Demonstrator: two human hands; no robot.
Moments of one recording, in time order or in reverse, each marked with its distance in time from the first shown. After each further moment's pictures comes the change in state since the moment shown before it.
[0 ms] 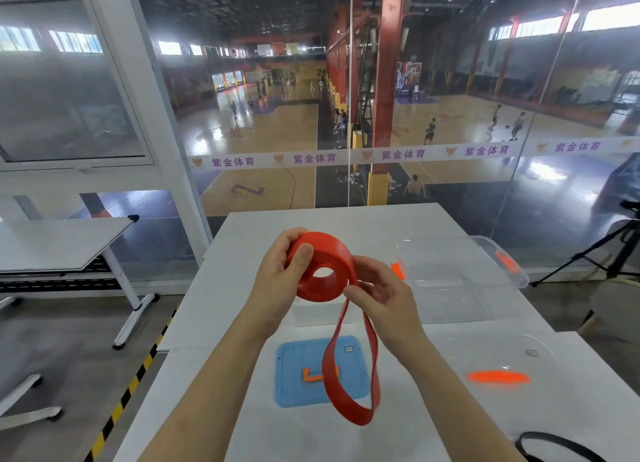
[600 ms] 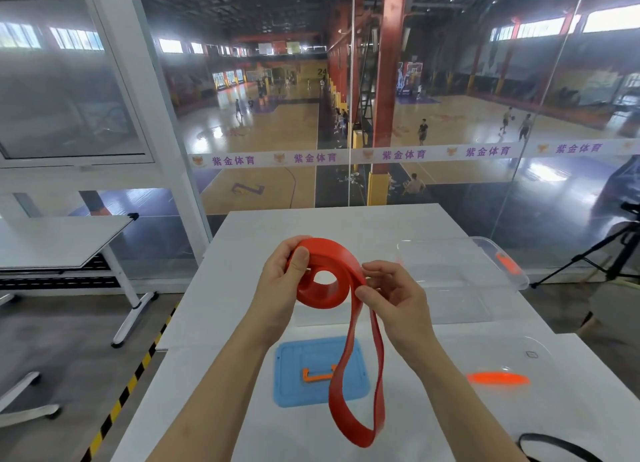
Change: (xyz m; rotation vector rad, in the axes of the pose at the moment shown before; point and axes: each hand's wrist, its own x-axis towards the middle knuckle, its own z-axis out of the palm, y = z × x) left_hand -0.001 -0.015 0.004 -0.072 0.034 -0.038; right_hand -0.004 -0.005 -0.008 0.075 0.046 -0.047
